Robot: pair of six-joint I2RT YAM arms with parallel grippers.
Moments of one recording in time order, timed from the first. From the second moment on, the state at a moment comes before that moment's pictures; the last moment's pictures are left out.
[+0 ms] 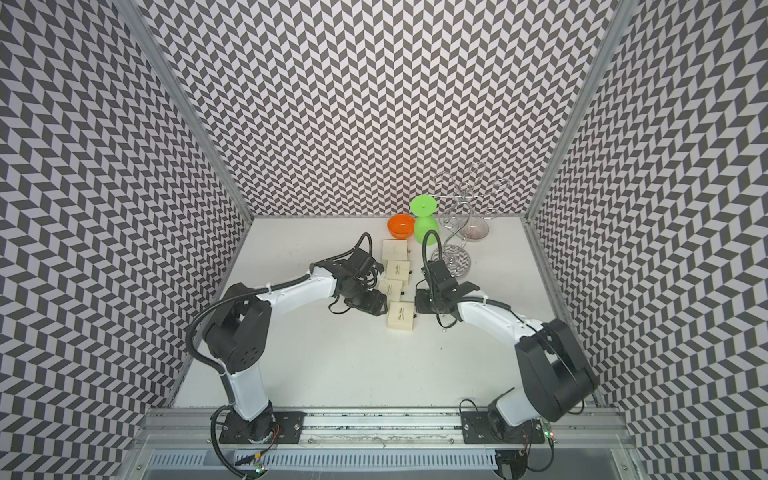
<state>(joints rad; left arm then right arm) -0.64 1.82 1.29 -0.65 0.23 -0.21 0.49 1.46 0.91 -0.42 -0.03 0.50</state>
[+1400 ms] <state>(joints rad) -0.12 1.61 0.79 0.12 -0.61 -0.32 0.13 1.51 0.23 1.11 0.41 0.11</state>
